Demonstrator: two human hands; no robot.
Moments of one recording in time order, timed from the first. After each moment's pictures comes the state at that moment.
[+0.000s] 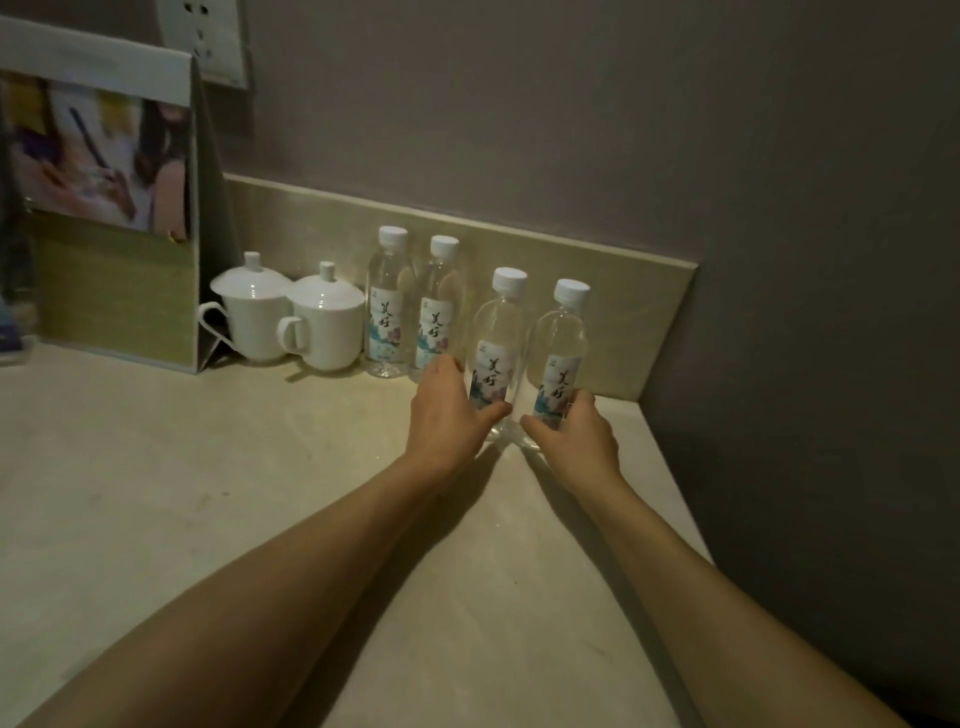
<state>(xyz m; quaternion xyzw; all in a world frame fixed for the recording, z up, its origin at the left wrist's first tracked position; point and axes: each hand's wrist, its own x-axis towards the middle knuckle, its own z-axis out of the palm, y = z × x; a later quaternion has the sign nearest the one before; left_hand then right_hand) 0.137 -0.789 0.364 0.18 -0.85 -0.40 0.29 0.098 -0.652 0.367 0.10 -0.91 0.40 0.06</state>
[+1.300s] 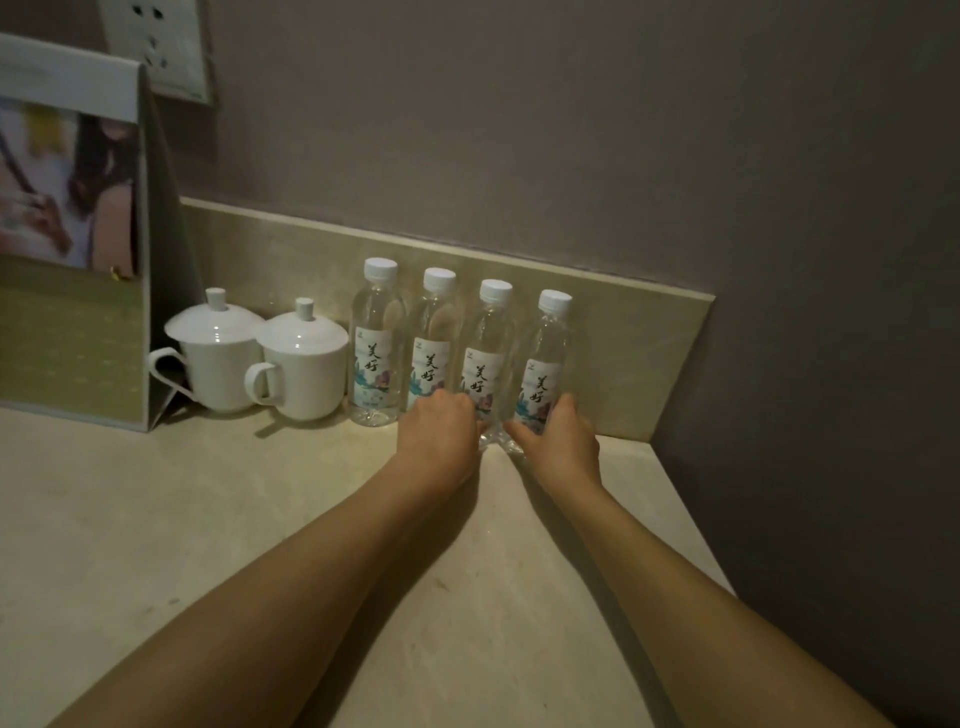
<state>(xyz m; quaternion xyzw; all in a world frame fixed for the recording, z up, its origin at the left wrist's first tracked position) 0.077 -0.827 0.372 0.15 -0.96 -0.09 0.20 0.045 -0.705 0.377 0.07 -0.92 0.37 0.10</state>
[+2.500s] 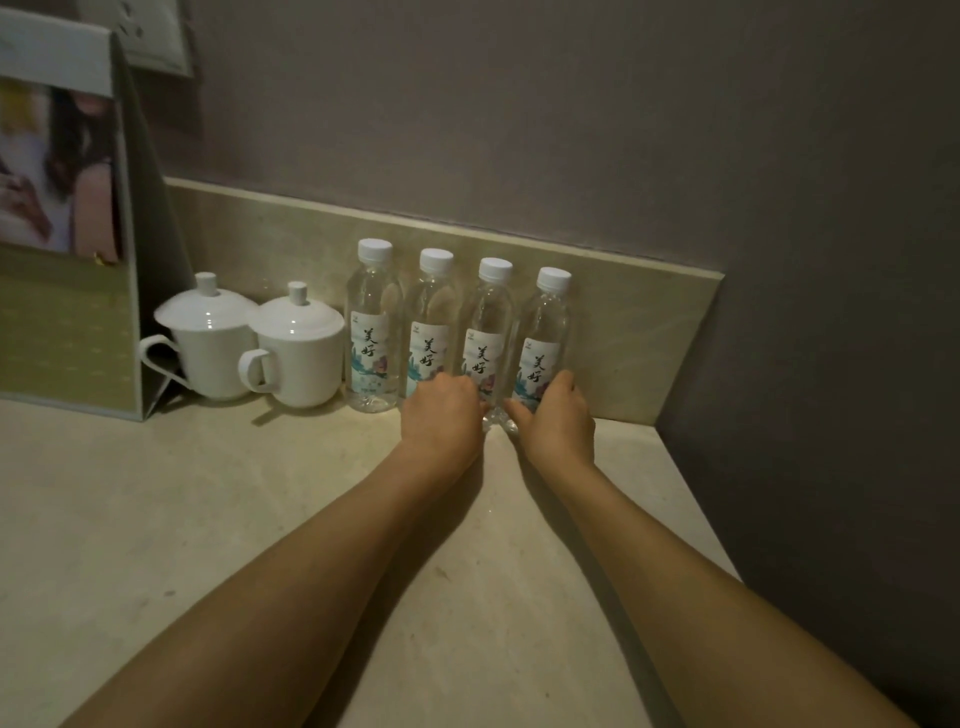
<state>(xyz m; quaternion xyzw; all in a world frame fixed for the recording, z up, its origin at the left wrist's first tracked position) 0.066 -0.824 0.366 0.17 -0.96 -0.08 0.23 0.037 -0.714 0.375 0.07 -0.92 0.36 0.12</state>
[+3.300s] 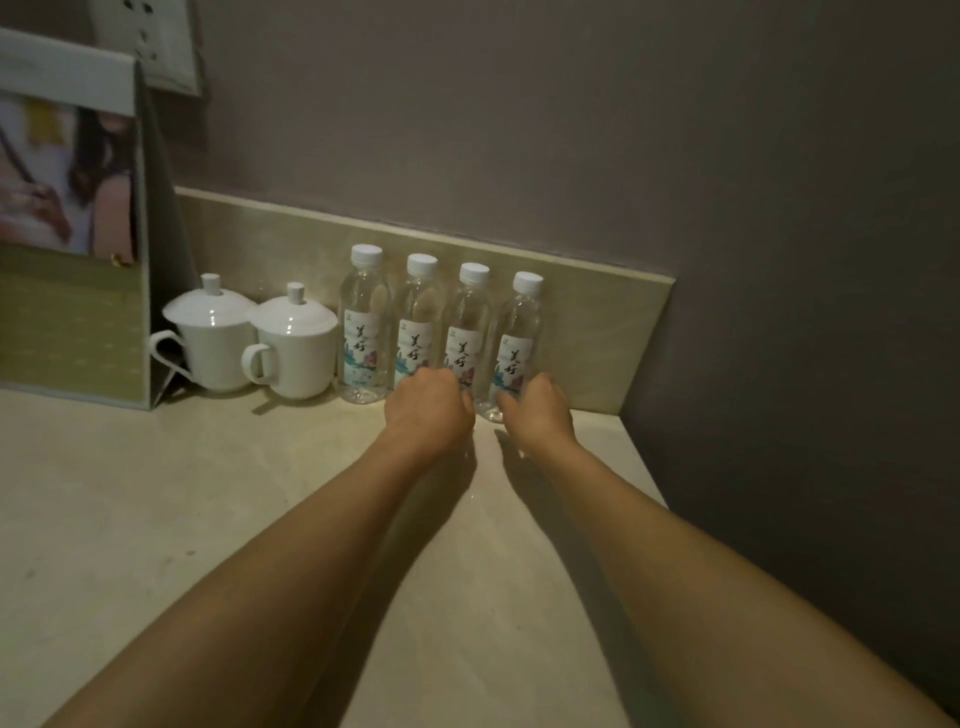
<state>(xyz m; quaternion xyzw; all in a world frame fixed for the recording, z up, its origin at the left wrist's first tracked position) 0.096 -0.814 0.387 0.16 -0.95 -0.16 0.20 0.063 -0.700 0.400 0.05 -0.92 0.37 0.06</state>
